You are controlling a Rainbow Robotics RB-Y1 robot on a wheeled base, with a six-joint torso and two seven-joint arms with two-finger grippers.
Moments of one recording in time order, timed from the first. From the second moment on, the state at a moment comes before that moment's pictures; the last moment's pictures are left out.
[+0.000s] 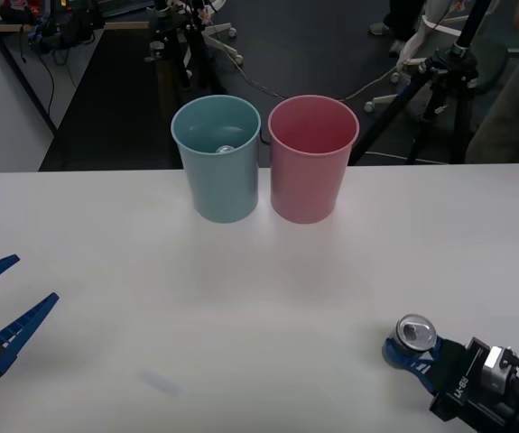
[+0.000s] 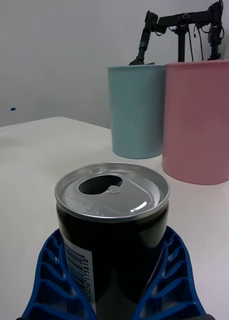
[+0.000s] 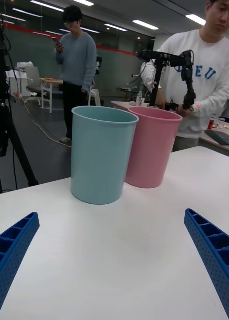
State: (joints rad) right arm 0.26 -0.32 -0.20 -1.37 0.99 -1.25 0.54; left arm 0.35 0.40 0.52 -1.66 -0.96 -1.22 0.00
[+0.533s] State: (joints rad) right arm 0.29 -0.32 -0.15 -1.78 1.10 -0.97 0.21; left arm 0.35 0.40 0.52 -1.66 -0.96 -1.22 0.00
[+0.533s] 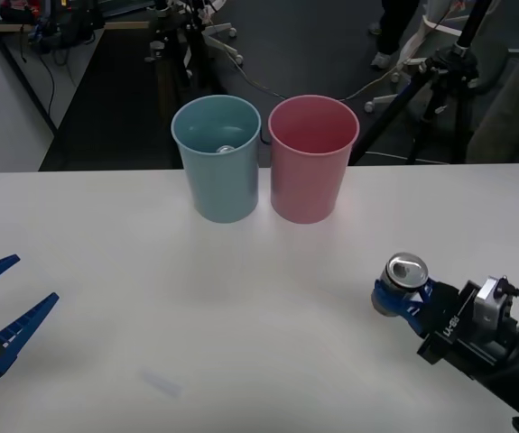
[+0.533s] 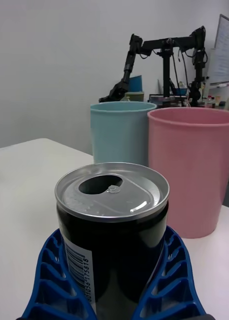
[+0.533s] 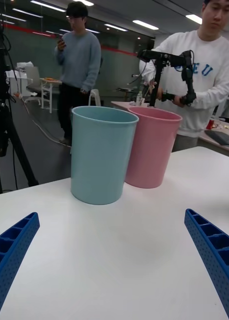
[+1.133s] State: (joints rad) right arm 0.20 -0.34 0.03 -2.06 1.35 -0.62 -0.19; left arm 0.35 0.40 0.52 -1.66 -0.96 -1.22 0.00
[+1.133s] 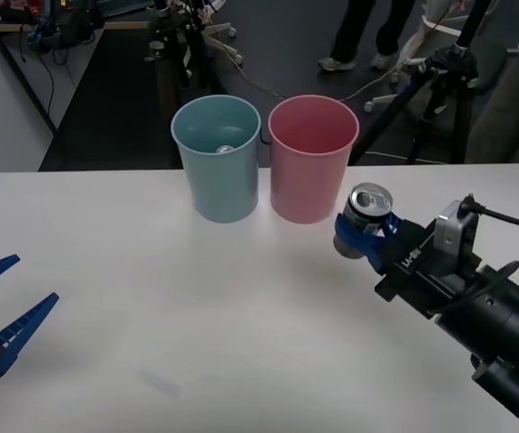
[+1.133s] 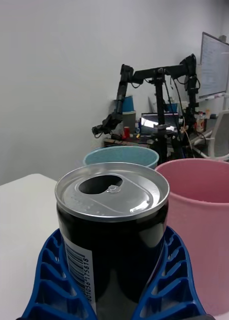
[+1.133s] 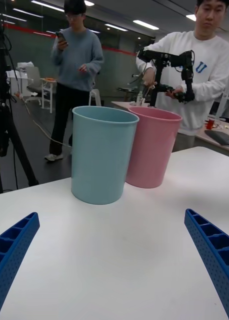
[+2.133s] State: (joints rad) right arm -0.26 -0.21 0.20 -1.93 2.03 -0.44 -0.83; left arm 0.35 0.40 0.52 -1.66 -0.96 -1.22 0.00
